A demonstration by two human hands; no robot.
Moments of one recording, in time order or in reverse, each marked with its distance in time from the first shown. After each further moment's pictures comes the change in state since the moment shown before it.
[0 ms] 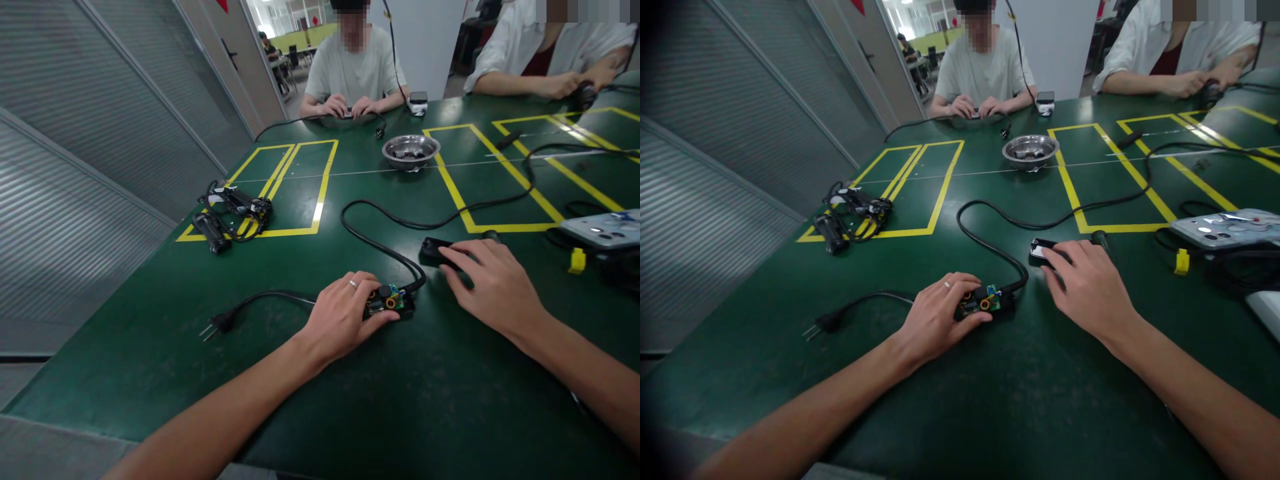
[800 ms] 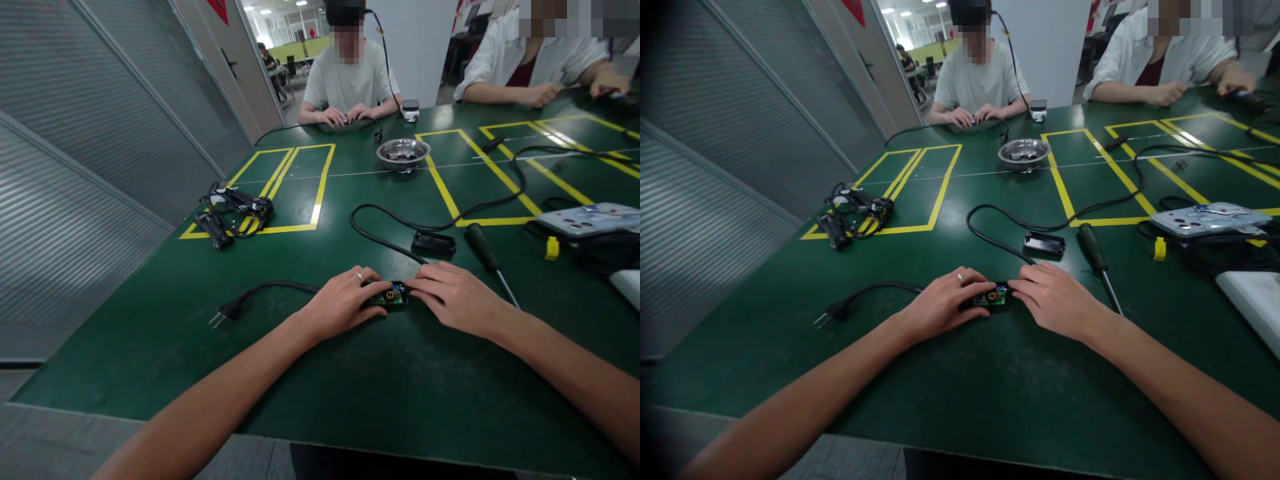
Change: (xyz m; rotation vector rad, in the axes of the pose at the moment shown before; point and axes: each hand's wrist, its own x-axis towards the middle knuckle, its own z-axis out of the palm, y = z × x) left_hand 0.001 -0.006 0.000 -0.092 -0.209 0.206; right_hand -0.011 -0.028 0.002 0.298 -0.188 -0.247
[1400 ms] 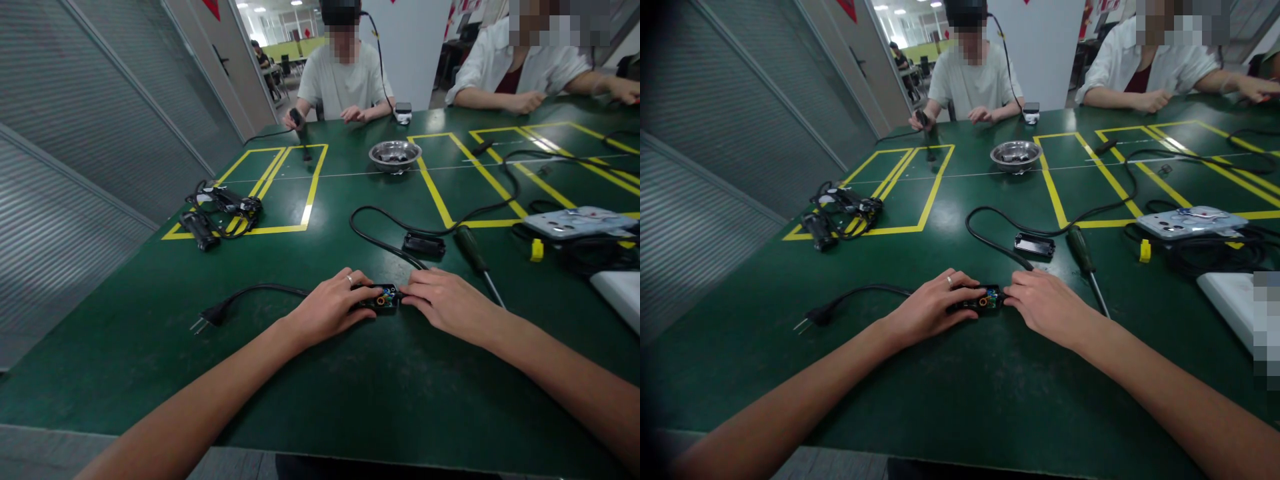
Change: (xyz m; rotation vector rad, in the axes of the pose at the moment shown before) left_hand 0.000 -0.002 0.003 -0.066 0.006 0.006; right_hand 0.000 -0.004 -0.004 0.006 -0.093 0.056
